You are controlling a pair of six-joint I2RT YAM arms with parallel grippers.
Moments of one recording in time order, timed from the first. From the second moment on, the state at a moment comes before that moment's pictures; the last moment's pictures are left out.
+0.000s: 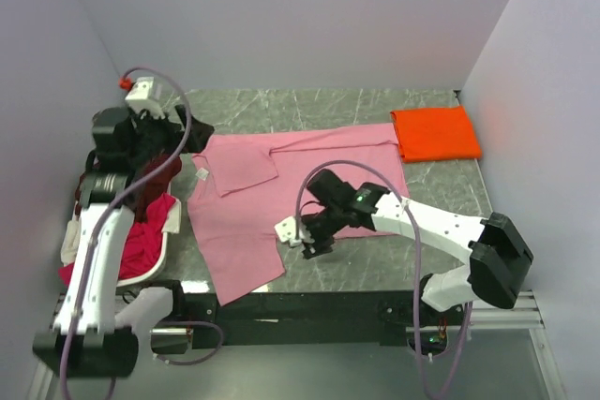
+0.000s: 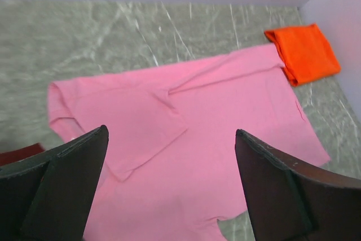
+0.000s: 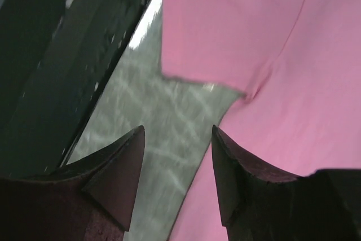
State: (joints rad) left arm 0.00 1.06 1.16 -0.40 0.42 -0.25; right arm 0.86 1.40 0.97 -0.67 -0.69 -1.04
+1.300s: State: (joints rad) left arm 0.00 0.56 0.94 -0.47 0.19 -0.19; right arm 1.36 1.94 1.26 -0.35 -0.22 -0.67
